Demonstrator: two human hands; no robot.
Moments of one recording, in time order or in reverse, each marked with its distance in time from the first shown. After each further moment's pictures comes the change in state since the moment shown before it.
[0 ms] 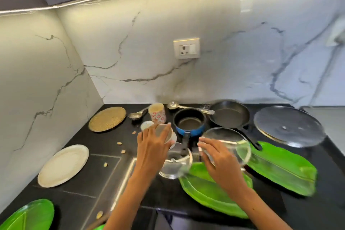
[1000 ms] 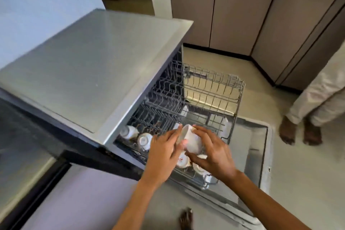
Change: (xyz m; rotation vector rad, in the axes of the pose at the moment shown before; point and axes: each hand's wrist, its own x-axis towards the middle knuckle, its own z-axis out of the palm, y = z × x) left_hand -0.253 0.655 0.164 -0.930 -0.814 0.975; right_hand -0.562 0.187 -0.332 -0.656 0.373 0.911
